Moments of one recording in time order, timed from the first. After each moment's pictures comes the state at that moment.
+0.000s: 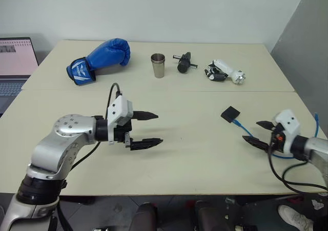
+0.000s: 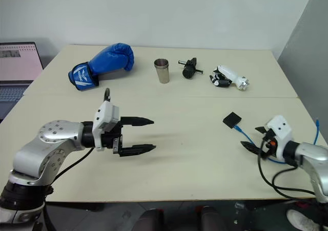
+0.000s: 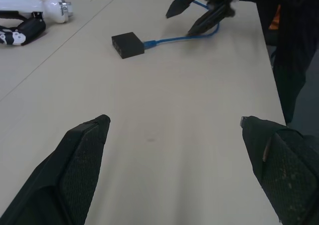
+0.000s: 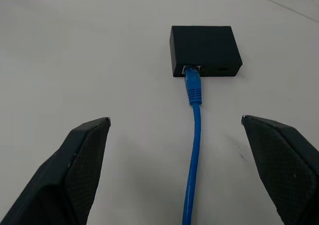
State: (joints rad) left arm -0.39 0.78 -0.03 -0.30 -0.55 0.54 -1.13; right arm -0.19 -0.77 -0.12 0.01 0.32 0.46 0.83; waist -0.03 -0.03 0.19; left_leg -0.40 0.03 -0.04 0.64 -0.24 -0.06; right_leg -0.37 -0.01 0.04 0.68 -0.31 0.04
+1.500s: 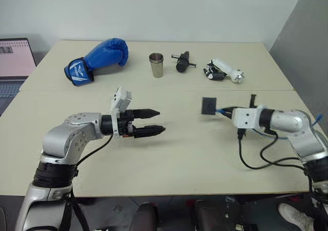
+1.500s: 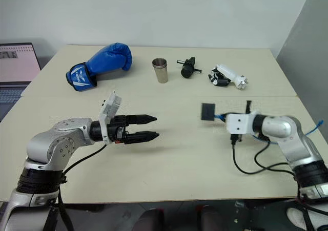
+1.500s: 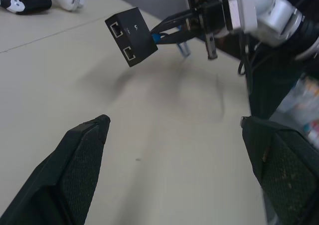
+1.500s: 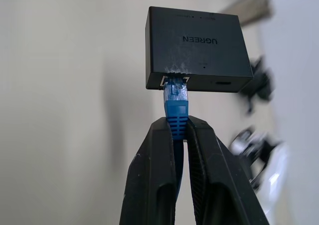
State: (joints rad) left arm -0.51 0.66 0.05 -0.07 -0.74 0.85 -1.09; right arm -0.55 -0.78 0.19 0.10 -0.19 -0.37 0.83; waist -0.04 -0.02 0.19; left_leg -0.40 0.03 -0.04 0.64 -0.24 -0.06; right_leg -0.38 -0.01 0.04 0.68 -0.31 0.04
